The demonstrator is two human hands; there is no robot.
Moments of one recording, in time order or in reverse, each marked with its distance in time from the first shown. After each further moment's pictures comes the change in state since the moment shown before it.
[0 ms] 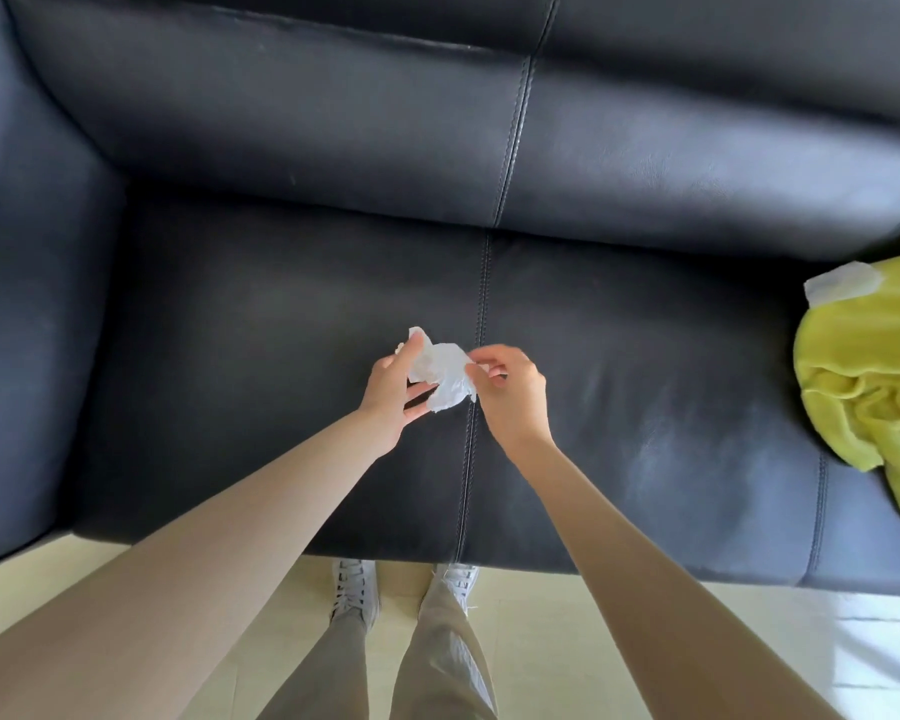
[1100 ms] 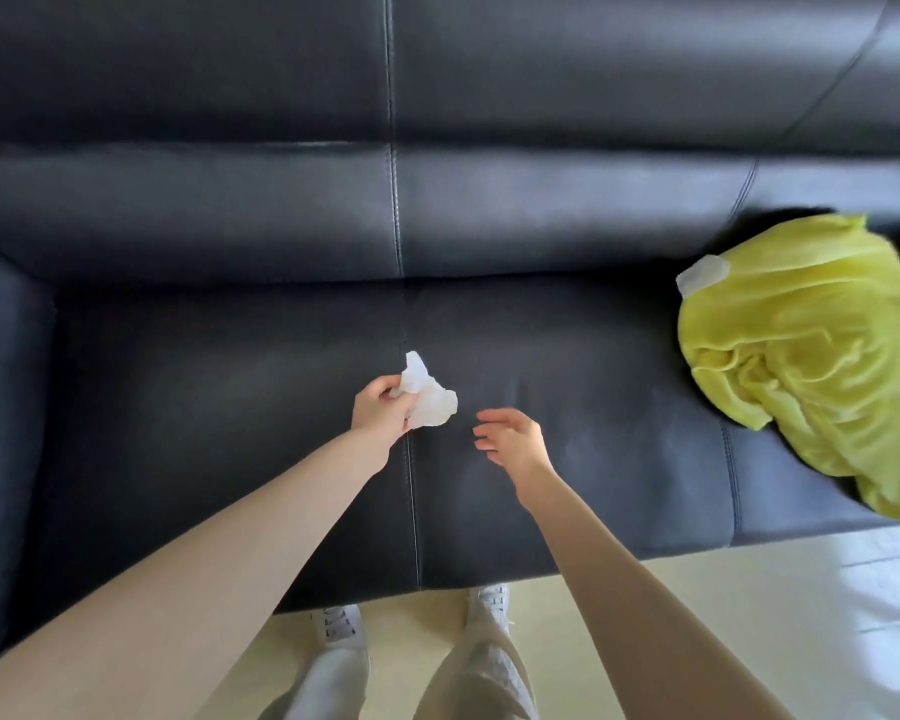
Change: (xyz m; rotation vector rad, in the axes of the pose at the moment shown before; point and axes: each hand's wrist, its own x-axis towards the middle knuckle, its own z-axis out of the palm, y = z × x) left_hand -0.026 0.003 0.067 0.306 0.041 0.177; right_hand -0.030 0.040 -0.079 0.413 0.028 0.489
